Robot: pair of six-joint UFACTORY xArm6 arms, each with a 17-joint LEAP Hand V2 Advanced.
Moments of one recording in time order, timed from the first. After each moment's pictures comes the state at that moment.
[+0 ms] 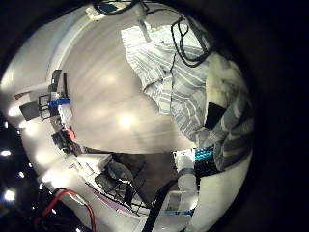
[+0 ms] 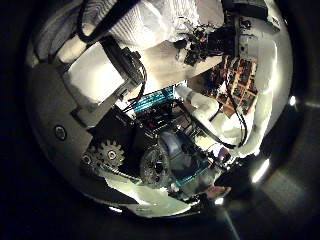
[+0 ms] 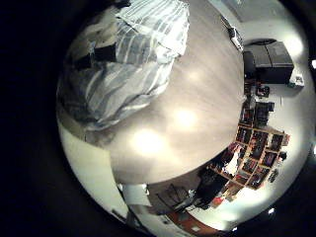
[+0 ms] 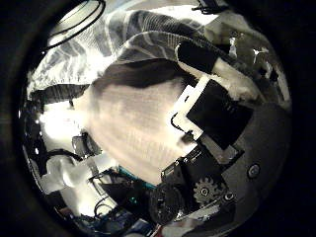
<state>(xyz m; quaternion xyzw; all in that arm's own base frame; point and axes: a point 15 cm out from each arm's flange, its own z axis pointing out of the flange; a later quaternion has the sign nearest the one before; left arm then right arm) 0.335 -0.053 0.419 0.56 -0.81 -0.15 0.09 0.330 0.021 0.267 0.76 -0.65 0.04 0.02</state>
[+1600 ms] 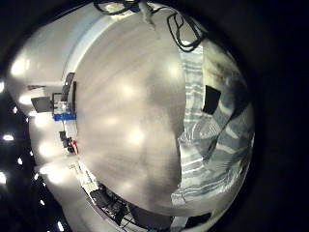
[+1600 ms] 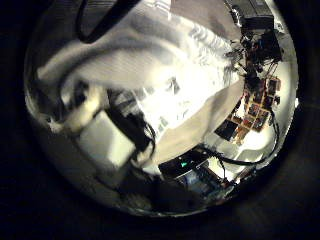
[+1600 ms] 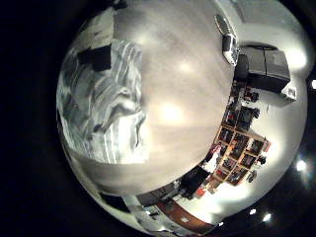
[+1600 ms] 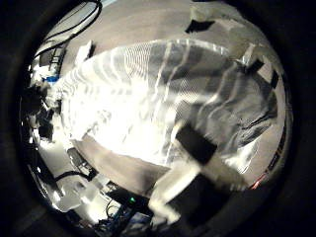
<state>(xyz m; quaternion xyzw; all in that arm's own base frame) 0.580 -0.019 0.284 0.65 -0.75 -0.08 -0.08 0.581 -0.027 0.260 0.74 -0.67 0.06 0.08</state>
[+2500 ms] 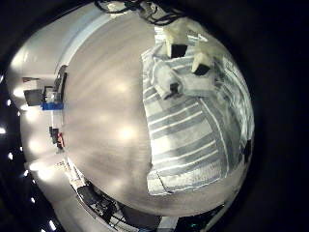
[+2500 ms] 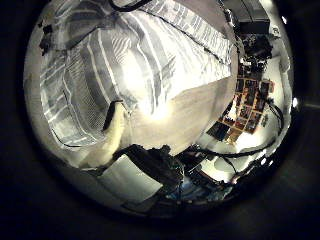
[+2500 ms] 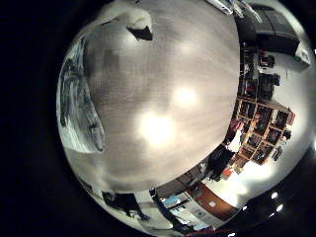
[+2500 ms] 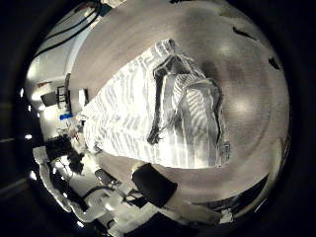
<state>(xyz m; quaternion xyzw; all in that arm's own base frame) 0.479 -0.044 0.239 0.64 -0.77 -0.08 0.01 0.535 -0.136 0.212 0.63 -0.77 -0.06 0.08</state>
